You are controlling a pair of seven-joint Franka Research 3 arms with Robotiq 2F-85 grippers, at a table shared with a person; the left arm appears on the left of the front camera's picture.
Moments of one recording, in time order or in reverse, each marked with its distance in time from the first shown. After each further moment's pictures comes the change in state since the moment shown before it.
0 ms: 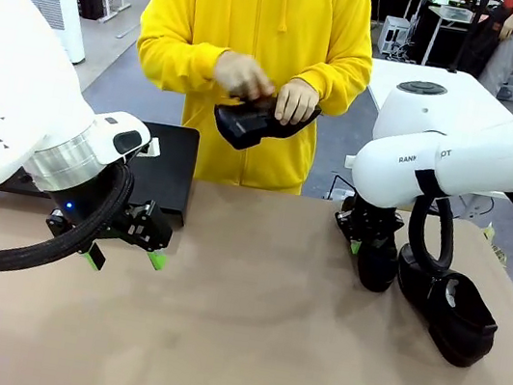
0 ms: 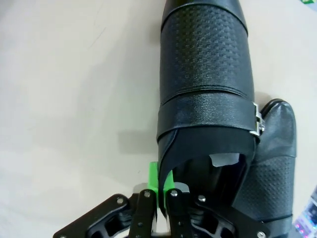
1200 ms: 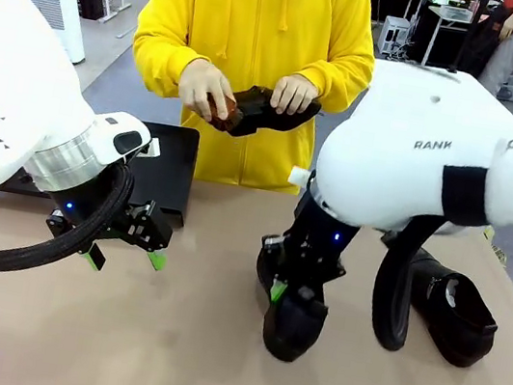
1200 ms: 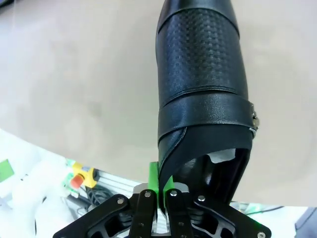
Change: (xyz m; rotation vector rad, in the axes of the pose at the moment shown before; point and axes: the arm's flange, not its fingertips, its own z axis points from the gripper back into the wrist) left arm 0.000 0.000 0.000 0.000 0.001 0.000; right arm -0.174 0.133 0.085 0.340 0.137 -0.015
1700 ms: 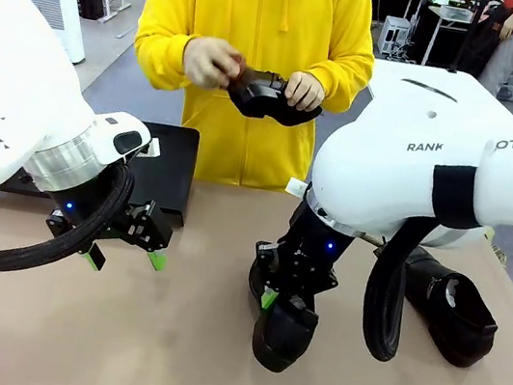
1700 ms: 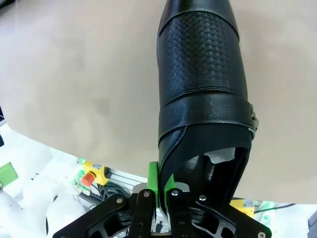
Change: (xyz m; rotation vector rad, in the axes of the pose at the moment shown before) left arm 0.000 0.000 0.000 0.000 0.000 0.000; right arm -0.001 0.000 -0.013 0.052 0.031 -0.046
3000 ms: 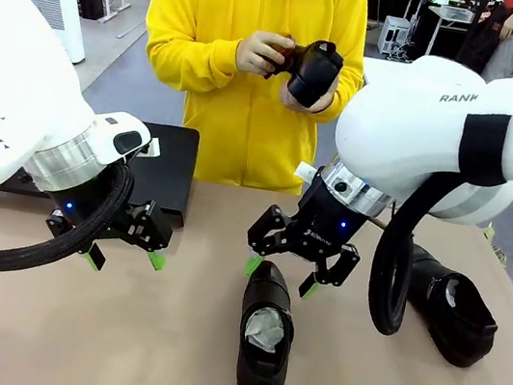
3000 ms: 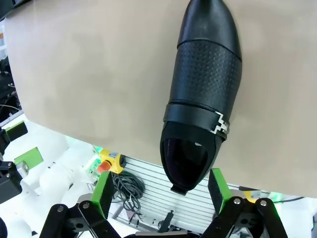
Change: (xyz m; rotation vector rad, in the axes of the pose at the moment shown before) left arm 0.000 0.000 0.000 0.000 0.000 0.000; right arm 0.007 0.000 0.030 0.077 0.036 -0.007
